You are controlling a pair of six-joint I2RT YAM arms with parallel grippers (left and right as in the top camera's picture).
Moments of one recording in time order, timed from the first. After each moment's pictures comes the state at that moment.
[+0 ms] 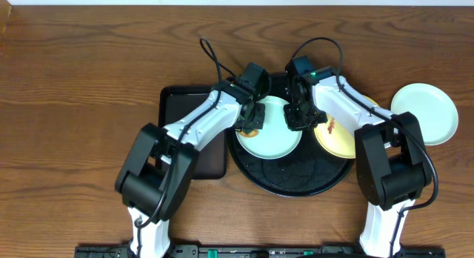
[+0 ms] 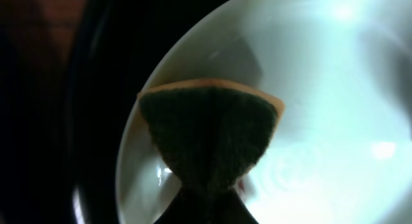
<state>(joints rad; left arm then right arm) -0.56 2.00 1.36 -0.67 0.07 -0.41 0.37 2.05 1.41 -0.91 -0.03 0.22</state>
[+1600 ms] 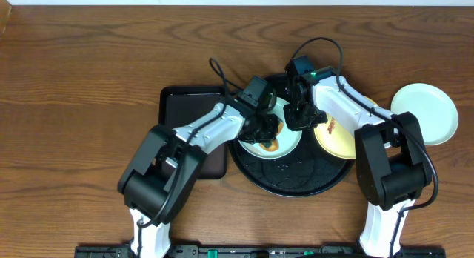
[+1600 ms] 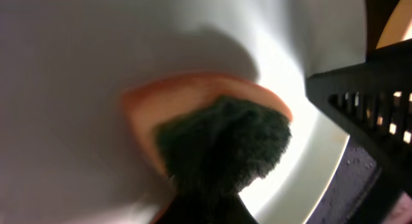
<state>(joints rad) -0.59 1.99 1.23 -0.47 0.41 -0.56 0.37 2.05 1.41 -0.91 -0.03 0.22</state>
